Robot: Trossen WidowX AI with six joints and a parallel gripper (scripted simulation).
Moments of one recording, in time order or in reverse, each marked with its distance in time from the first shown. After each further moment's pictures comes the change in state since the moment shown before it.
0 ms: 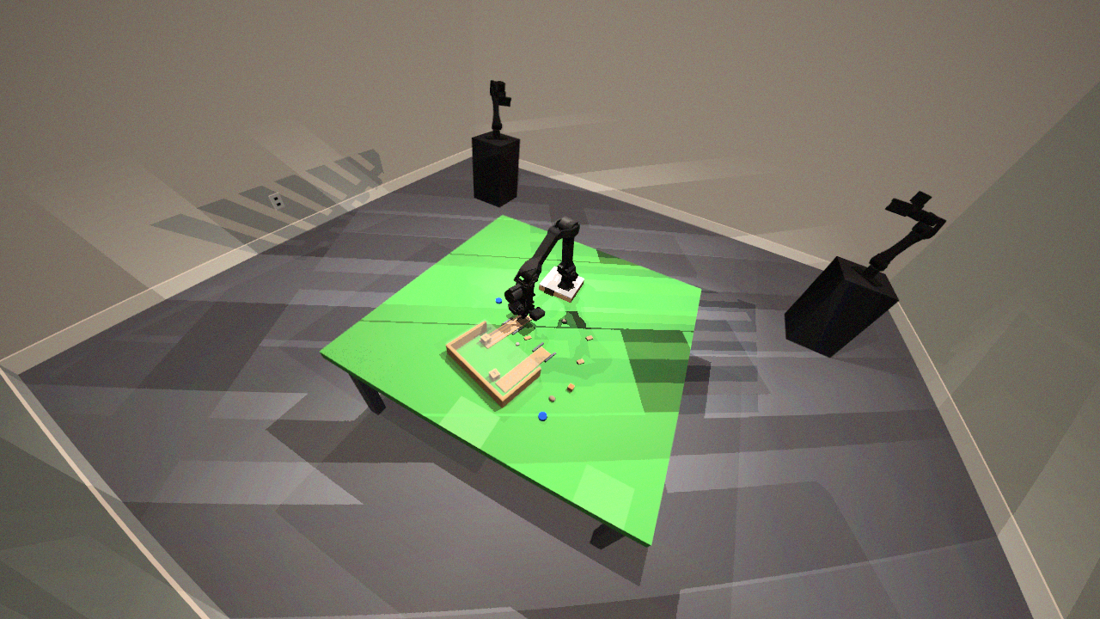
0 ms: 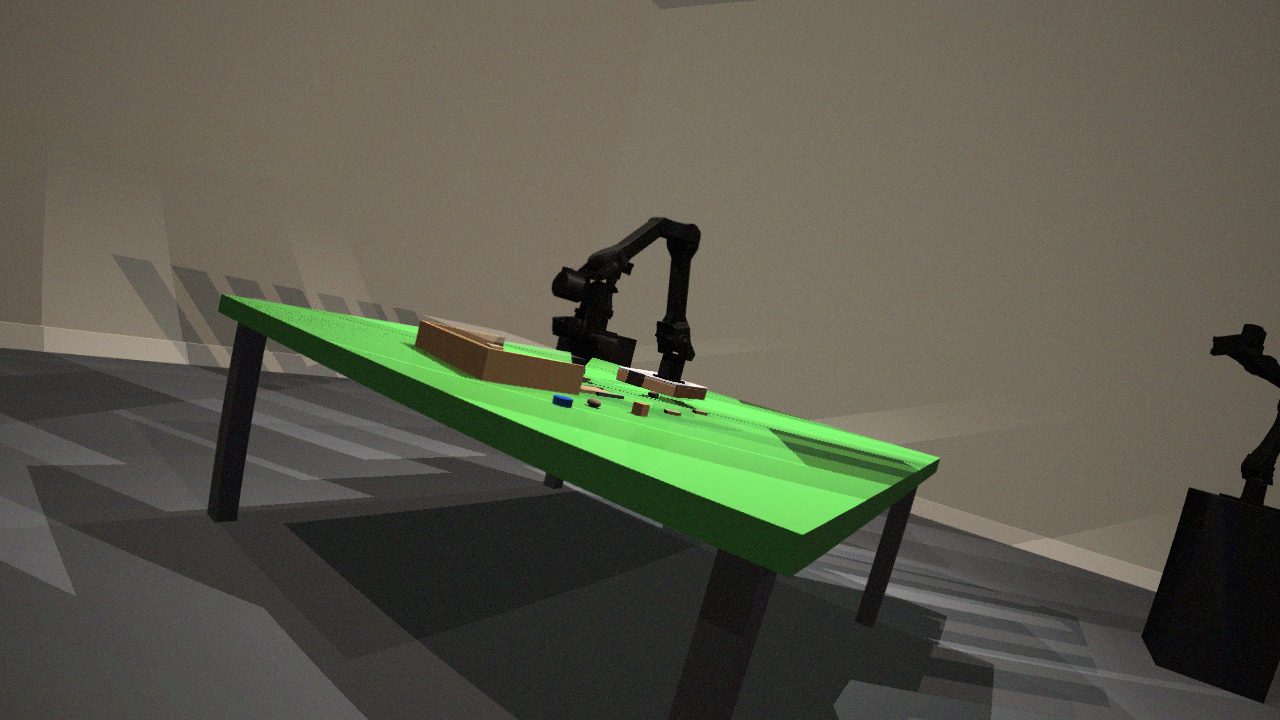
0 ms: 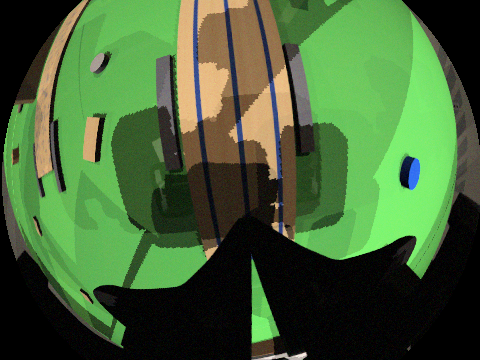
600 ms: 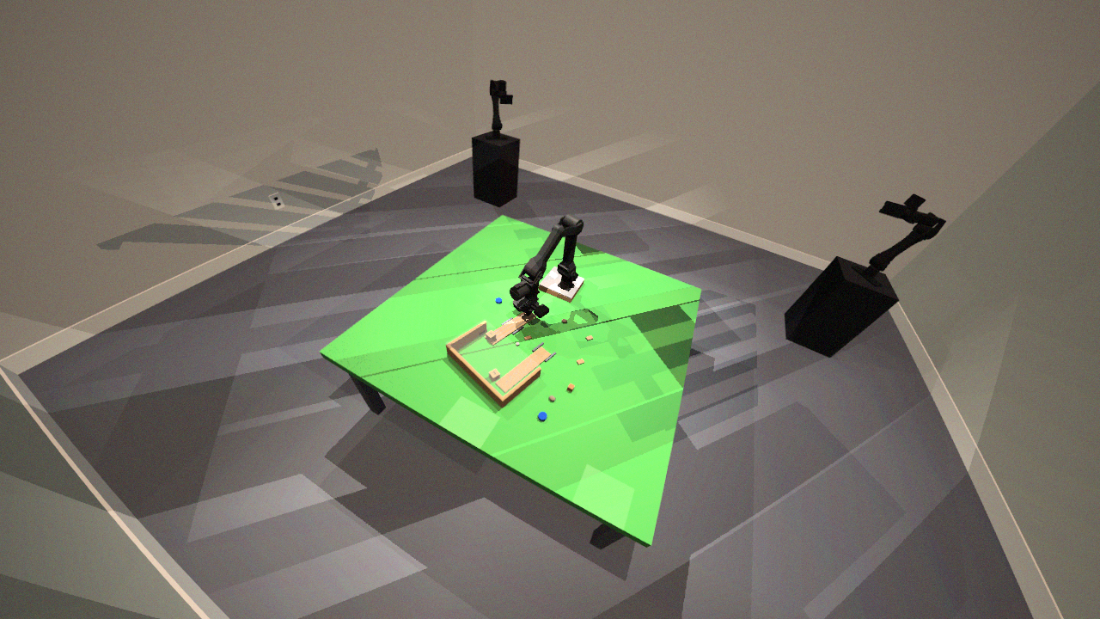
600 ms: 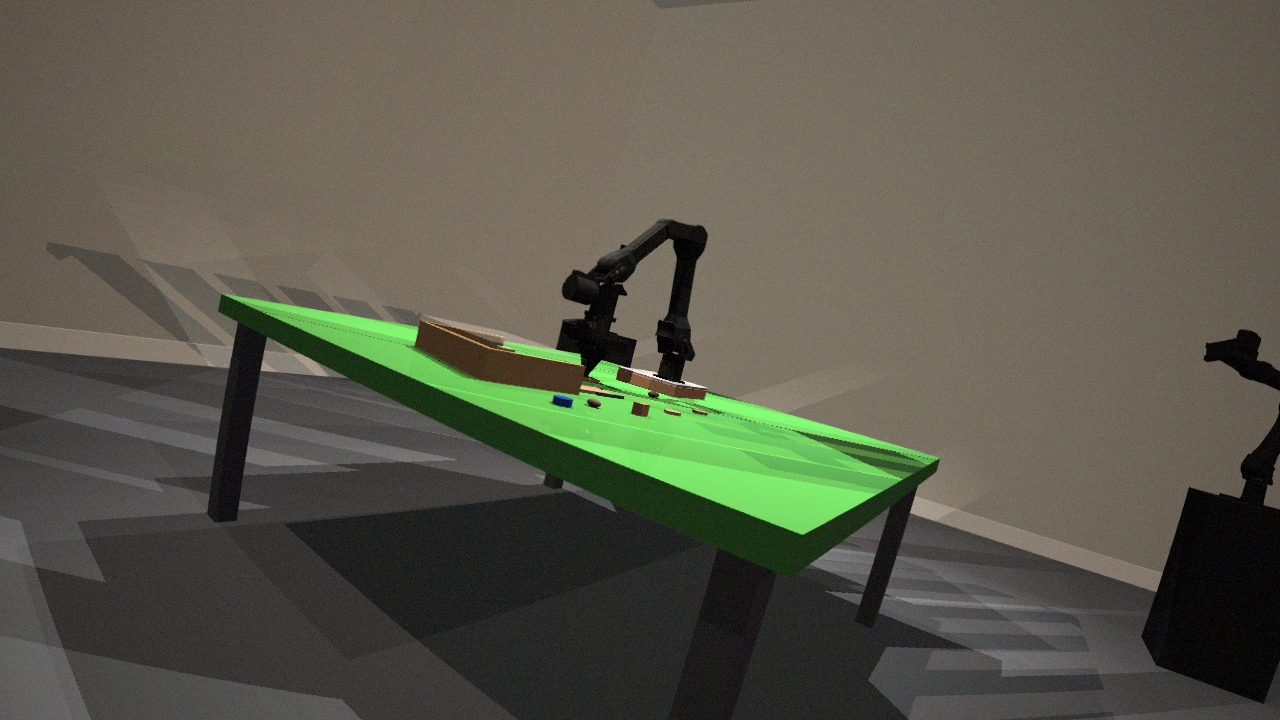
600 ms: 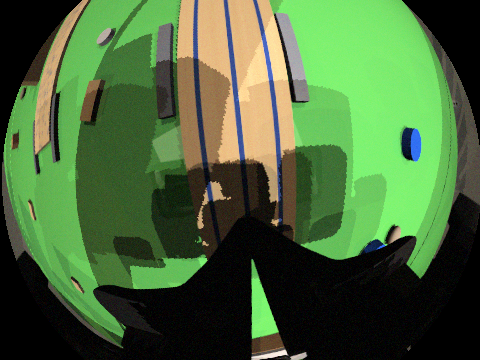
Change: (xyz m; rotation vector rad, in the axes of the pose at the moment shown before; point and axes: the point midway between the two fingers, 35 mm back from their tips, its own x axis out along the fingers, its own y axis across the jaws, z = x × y) arm 0.000 0.000 -0.027 0.000 0.001 0.000
